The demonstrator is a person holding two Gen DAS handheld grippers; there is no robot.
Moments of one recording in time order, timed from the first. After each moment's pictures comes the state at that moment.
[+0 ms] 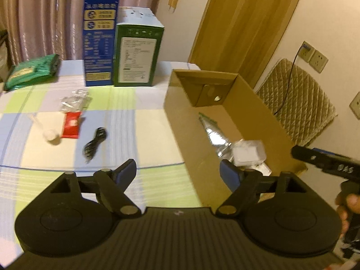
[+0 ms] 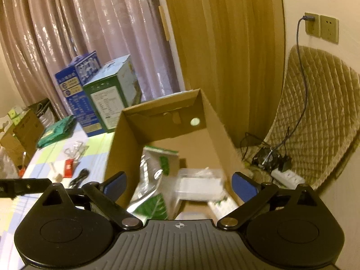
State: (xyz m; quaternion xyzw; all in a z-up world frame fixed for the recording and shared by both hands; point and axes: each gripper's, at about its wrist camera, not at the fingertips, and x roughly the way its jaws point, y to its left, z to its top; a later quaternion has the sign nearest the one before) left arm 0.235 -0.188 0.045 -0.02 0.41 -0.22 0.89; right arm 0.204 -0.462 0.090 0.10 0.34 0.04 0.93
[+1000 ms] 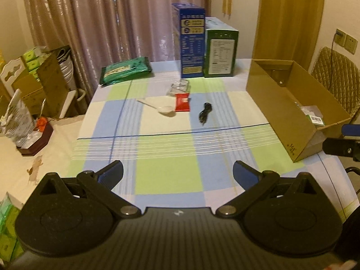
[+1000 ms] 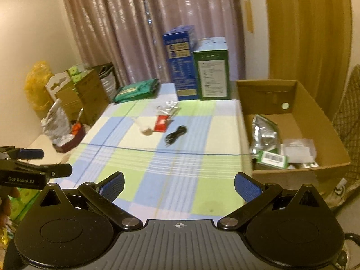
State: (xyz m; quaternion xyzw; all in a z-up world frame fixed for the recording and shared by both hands) left arm 0.114 -0.015 0.070 0.06 0.38 -0.09 0.92; right arm 0.102 -0.283 0.106 0.03 0.36 0.19 0.92
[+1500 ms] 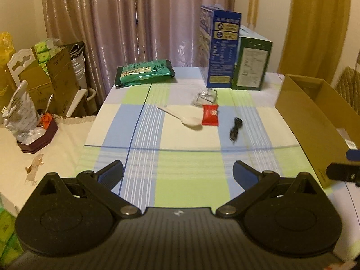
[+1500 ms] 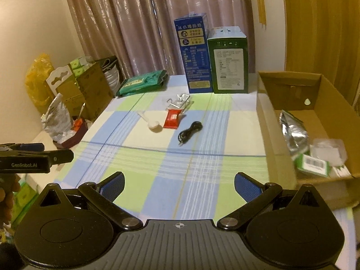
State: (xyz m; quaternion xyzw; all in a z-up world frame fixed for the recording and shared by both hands) left arm 0.192 0.027 0.029 0.02 0.36 -0.06 0.93; right arm 0.152 -0.234 0.067 0.04 0.37 0.19 0.91
